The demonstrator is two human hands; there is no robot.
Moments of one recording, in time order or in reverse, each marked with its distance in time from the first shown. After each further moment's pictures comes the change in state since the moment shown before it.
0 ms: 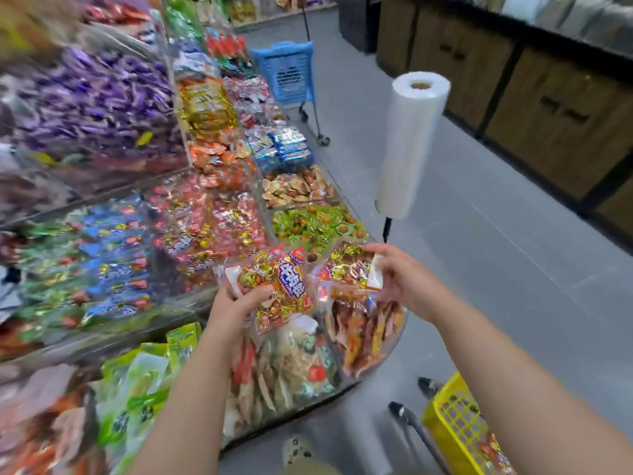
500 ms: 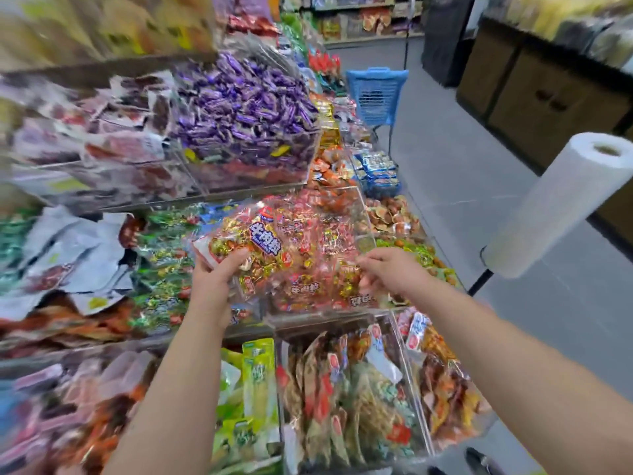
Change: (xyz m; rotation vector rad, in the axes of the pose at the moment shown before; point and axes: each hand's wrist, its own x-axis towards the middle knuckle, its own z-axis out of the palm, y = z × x) left_hand 0.065 0.092 -0.169 -0.315 0.295 0.282; right_hand 0.121 -0.050 0.195 -0.615 -0.150 -0.022
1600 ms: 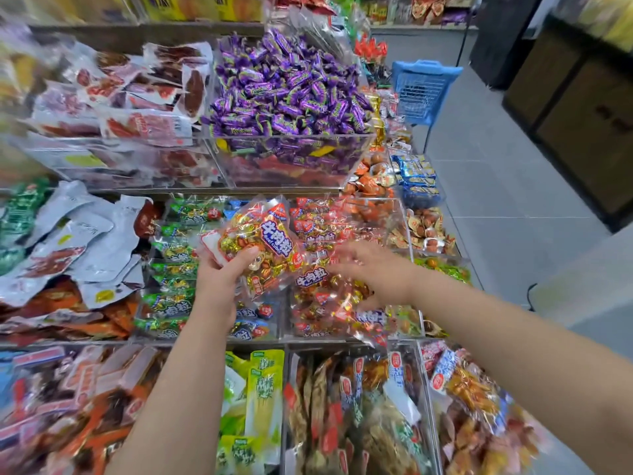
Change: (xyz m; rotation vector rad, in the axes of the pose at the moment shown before) left_hand 0.051 -0.004 -0.020 -0.037 0.049 -0.001; right_hand 0.109 -0.016 0.022 -1.348 -0.326 -0.691
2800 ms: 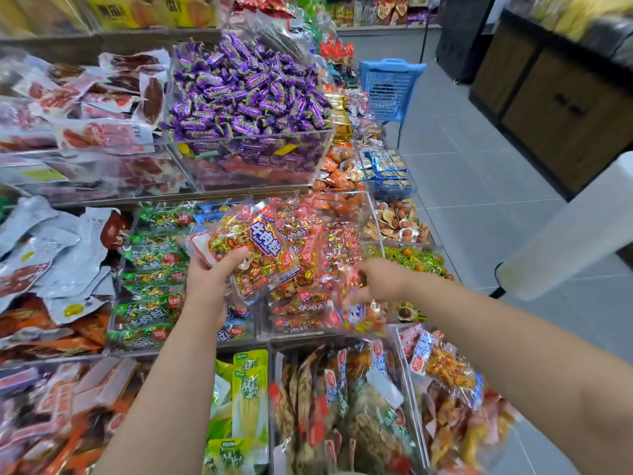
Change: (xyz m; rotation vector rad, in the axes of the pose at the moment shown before) left_hand -0.009 -0.008 0.023 0.045 -0.029 -0.025; right_hand -0.034 0.009 0.023 0.554 -0.124 0.470
